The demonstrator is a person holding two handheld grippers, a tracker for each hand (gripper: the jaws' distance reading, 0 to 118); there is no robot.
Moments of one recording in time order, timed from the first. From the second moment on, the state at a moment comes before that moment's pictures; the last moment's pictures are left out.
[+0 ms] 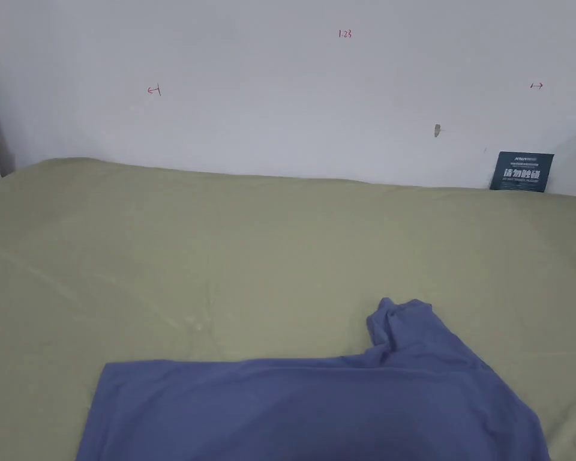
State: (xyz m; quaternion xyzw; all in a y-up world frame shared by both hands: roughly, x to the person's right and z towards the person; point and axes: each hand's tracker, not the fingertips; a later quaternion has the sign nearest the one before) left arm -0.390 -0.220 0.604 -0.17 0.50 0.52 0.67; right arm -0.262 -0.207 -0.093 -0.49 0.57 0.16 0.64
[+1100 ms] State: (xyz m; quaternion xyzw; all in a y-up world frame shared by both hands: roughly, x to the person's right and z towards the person) left arm -0.447 -0.050 0.481 -0.17 0.58 0.12 0.79; right arm -0.306 -0.037 0.067 -0.03 0.66 0.11 0.74
